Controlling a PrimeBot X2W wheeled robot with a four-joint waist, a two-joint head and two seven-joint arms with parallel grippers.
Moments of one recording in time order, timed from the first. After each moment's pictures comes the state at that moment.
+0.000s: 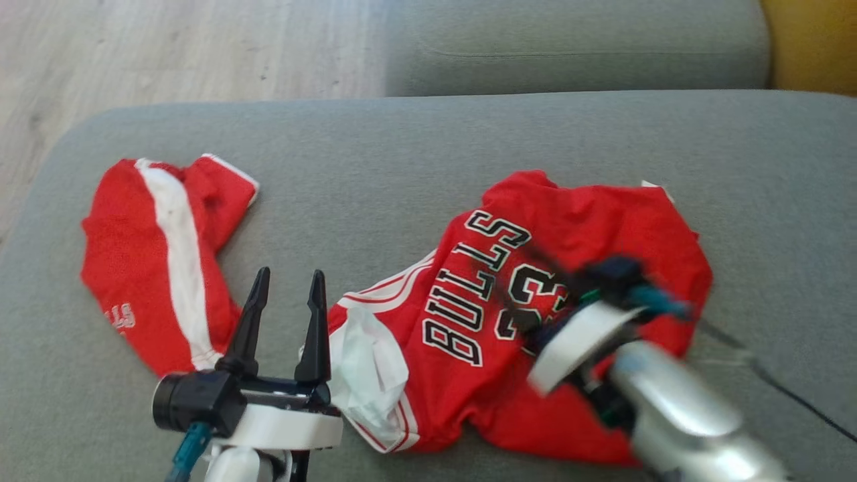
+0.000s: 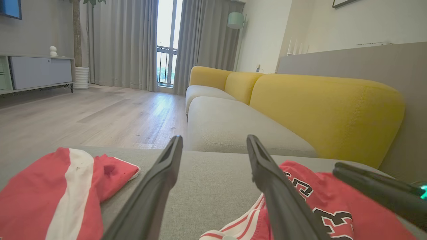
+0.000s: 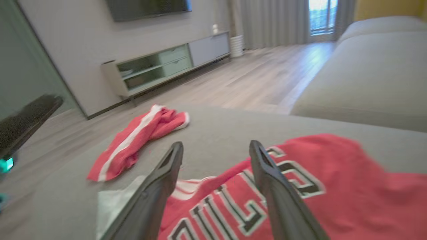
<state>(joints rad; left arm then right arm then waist) -0.04 0.05 -0.26 0.12 -0.25 -0.03 -0.26 -0.46 -0.19 0.80 0.54 0.60 0.12 -0.24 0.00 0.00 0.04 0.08</state>
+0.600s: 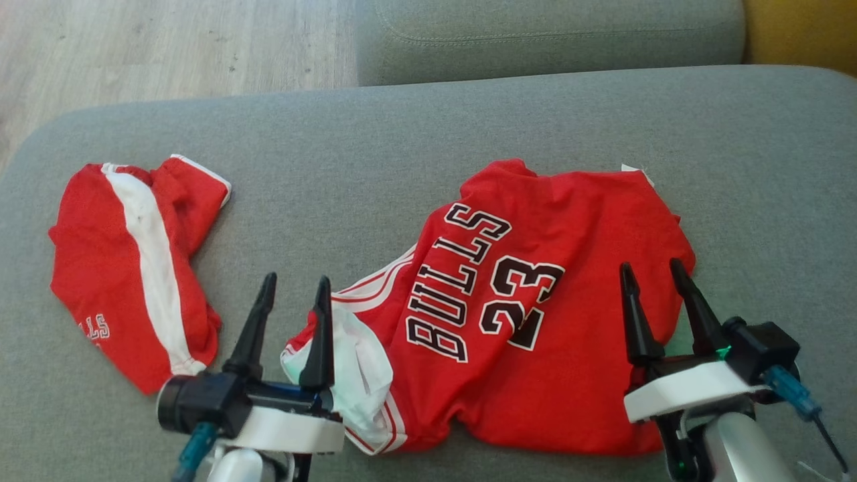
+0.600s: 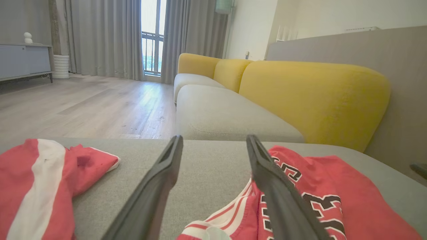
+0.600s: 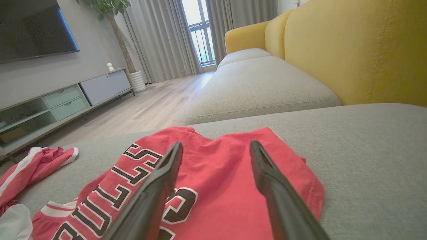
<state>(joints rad) -0.05 0.05 -0.26 0.14 -0.24 -0.04 -0.26 -0.07 -0.06 0.12 0.29 0.23 0.12 -0.25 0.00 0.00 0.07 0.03</state>
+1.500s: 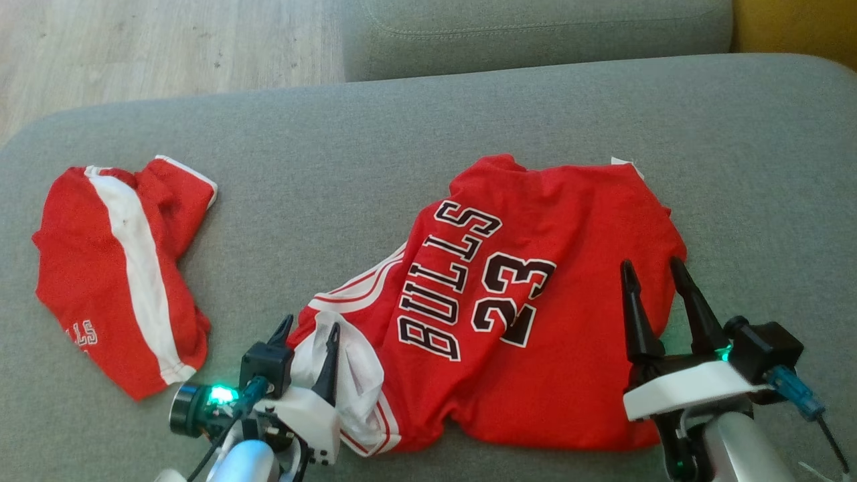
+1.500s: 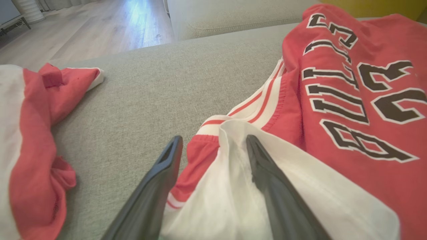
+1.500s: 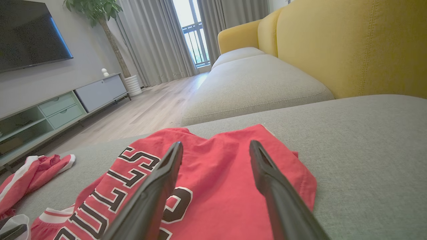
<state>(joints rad) -0.18 0.08 -0.32 0.51 -0.13 0.02 -0.03 -0.07 -0.05 0.12 0.28 0.26 0.12 -0.25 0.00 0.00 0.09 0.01</state>
